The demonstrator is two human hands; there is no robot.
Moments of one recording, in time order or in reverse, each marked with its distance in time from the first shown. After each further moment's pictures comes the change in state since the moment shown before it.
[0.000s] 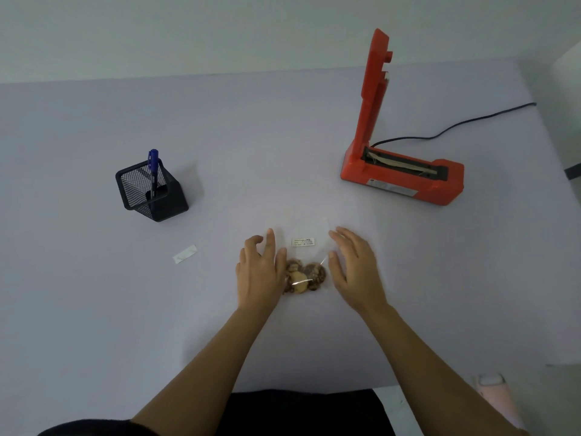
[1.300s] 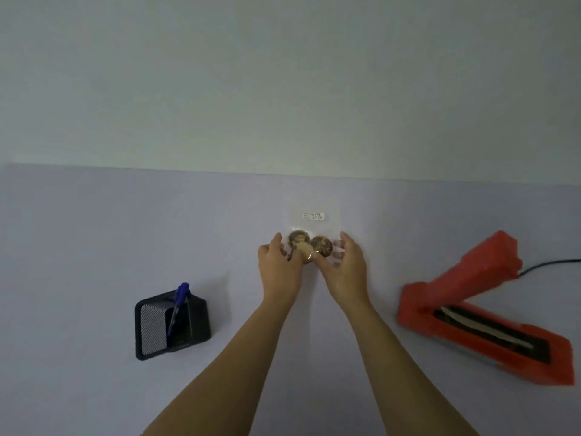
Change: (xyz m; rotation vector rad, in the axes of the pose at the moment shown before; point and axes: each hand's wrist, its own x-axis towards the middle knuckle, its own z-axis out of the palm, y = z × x) left_hand 0.246 0.031 -0.065 -0.709 0.103 -0.380; right_hand 0.272 -0.067 0.058 0.502 -0.034 0.400
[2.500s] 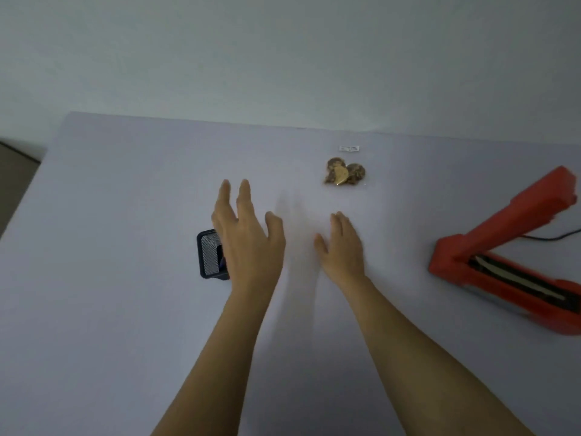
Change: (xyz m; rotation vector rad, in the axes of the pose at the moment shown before) left_hand -0.081 0.003 -0.110 0.319 0.400 0.321; right_hand -0.051 0.028 0.050 -0.672 -0.177 -0.251
